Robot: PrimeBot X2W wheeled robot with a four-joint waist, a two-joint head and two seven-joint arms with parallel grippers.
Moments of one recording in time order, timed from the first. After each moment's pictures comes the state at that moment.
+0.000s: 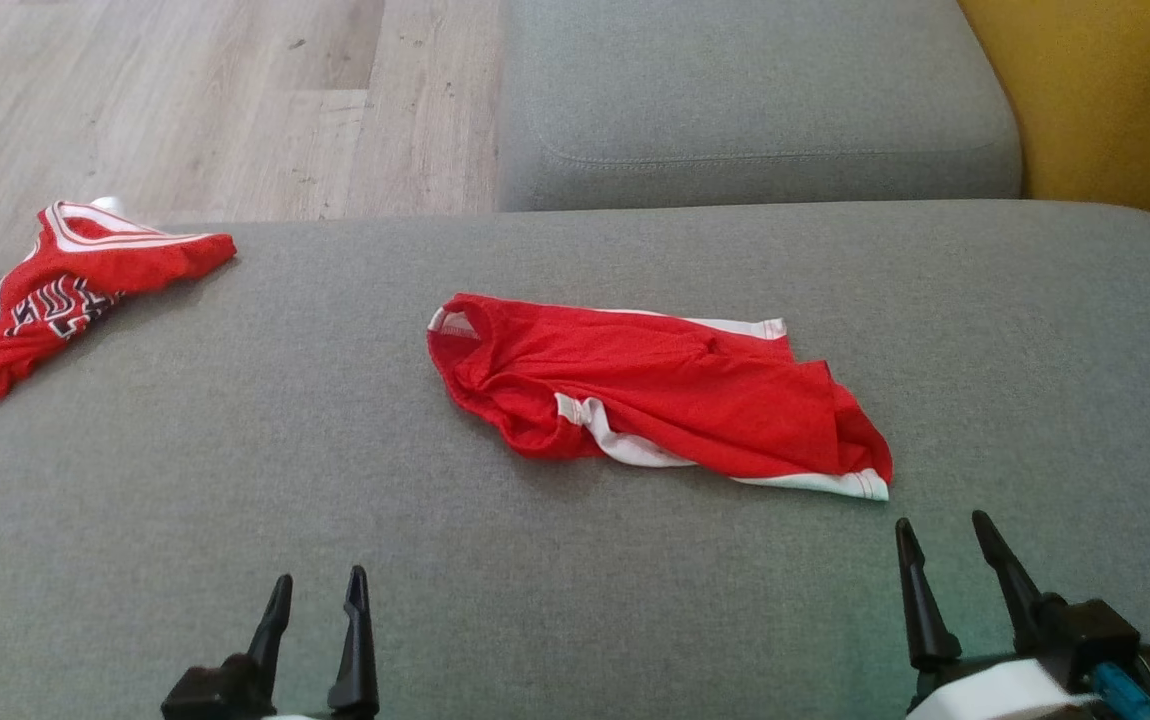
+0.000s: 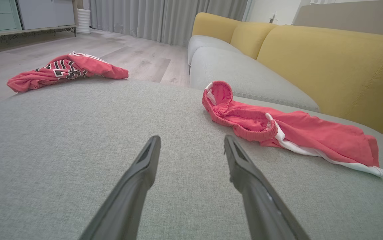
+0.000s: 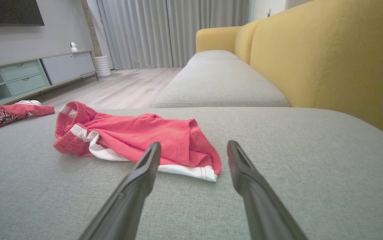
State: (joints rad) left arm 0.09 0.28 -0.48 0.17 -0.61 0.23 -0.23; right arm 0.14 -0.04 0.03 0.24 0.07 0.12 -0.24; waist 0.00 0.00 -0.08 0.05
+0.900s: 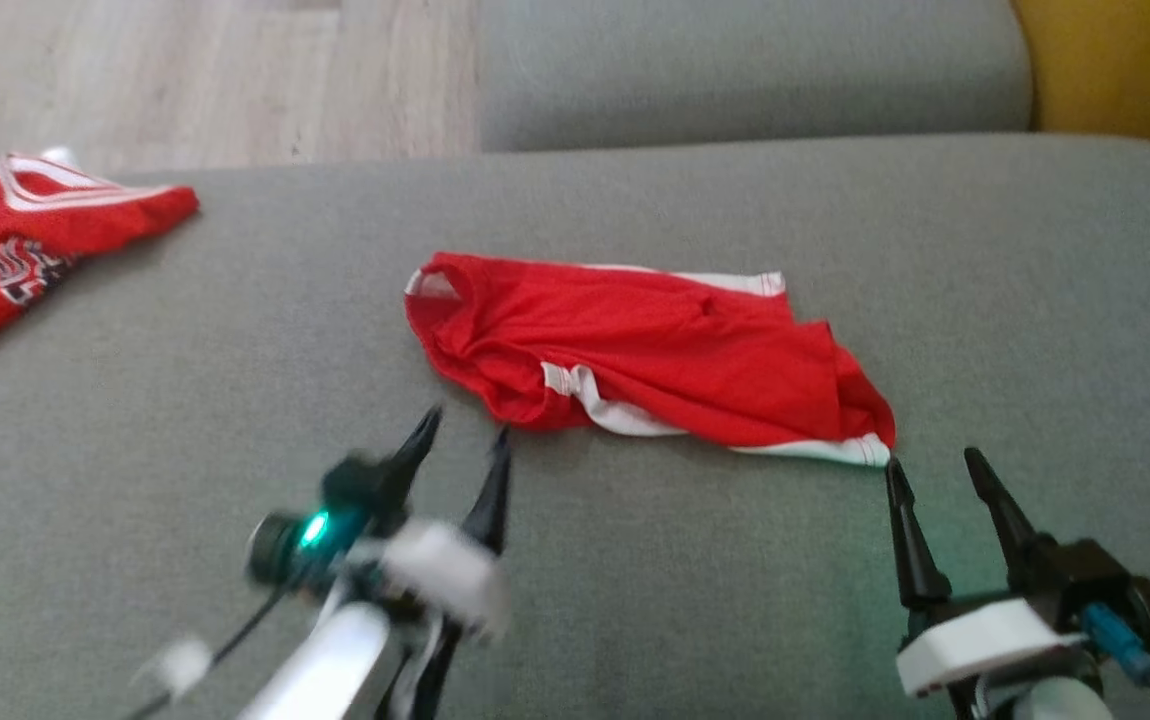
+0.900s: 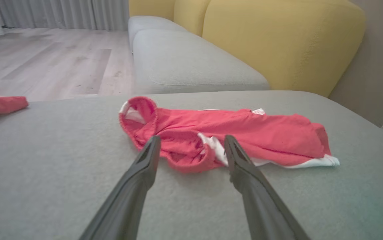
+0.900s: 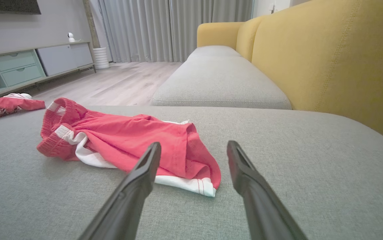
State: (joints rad) left arm -0.21 0.23 -0.64 0.21 -0.52 0.19 0.00; right arm 0.06 -0.04 0.03 0.24 0.04 0.12 -0.22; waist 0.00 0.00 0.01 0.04
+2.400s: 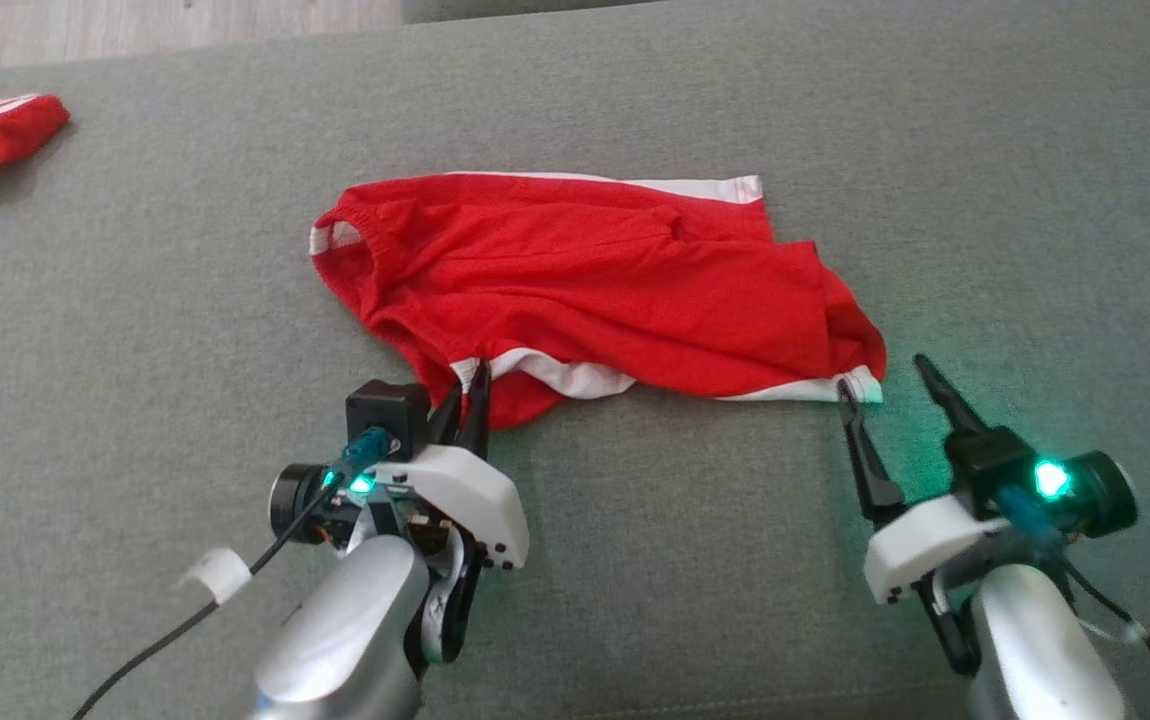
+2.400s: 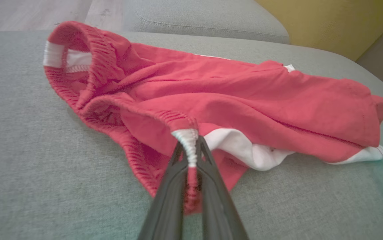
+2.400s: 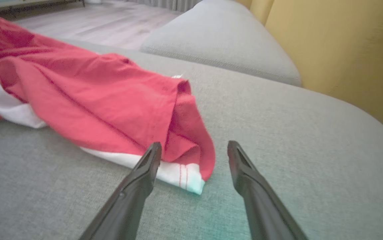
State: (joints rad) left arm -0.42 0.10 -0.65 0.43 -0.57 0.22 0.06; right arm -0.19 -0.05 0.06 0.41 -0.18 0.12 -0.18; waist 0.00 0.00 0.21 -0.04
